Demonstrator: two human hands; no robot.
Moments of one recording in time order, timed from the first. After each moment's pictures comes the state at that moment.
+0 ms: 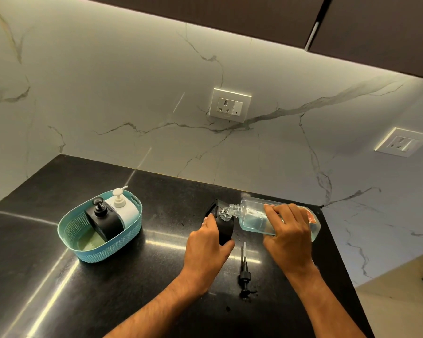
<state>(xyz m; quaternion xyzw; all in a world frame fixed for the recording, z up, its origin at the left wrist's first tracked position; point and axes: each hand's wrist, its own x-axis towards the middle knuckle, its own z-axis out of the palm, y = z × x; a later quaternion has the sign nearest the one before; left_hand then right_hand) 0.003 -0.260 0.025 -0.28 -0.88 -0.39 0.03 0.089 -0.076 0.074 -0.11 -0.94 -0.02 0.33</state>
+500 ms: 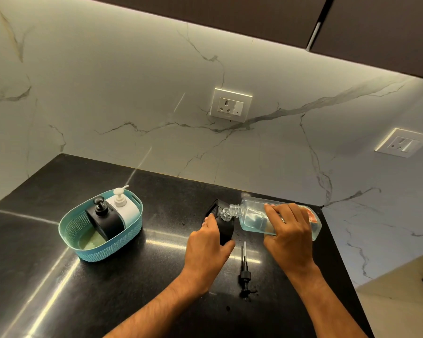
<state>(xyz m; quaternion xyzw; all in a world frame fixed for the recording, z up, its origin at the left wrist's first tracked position) 0.004 -0.260 0.027 -0.27 -0.88 -0.38 0.02 0.090 -0.077 0.078 -0.10 -0.93 -0.03 0.34</state>
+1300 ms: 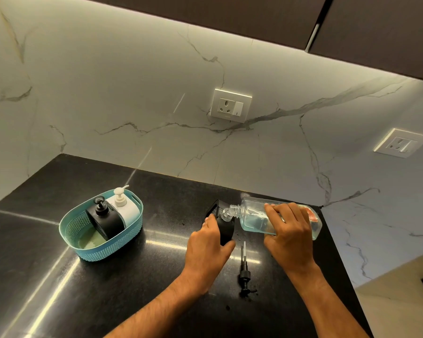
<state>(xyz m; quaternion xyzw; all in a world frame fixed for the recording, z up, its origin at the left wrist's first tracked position) 0.007 -0.261 0.027 -0.27 -0.88 -0.38 0.02 0.092 -0.077 0.081 -0.09 -0.94 -0.04 0.33</state>
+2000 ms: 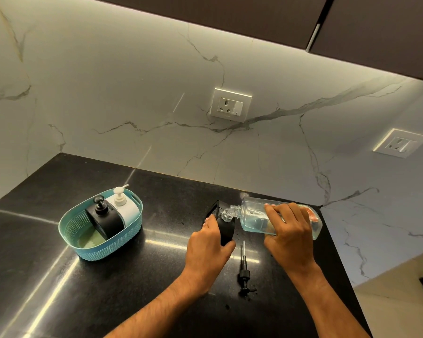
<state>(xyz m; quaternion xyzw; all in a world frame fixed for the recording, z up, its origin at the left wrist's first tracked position) 0.008 -0.259 0.024 -0.27 -0.88 -0.38 0.02 0.094 -0.076 0.081 -0.09 -0.94 -0.05 0.33</state>
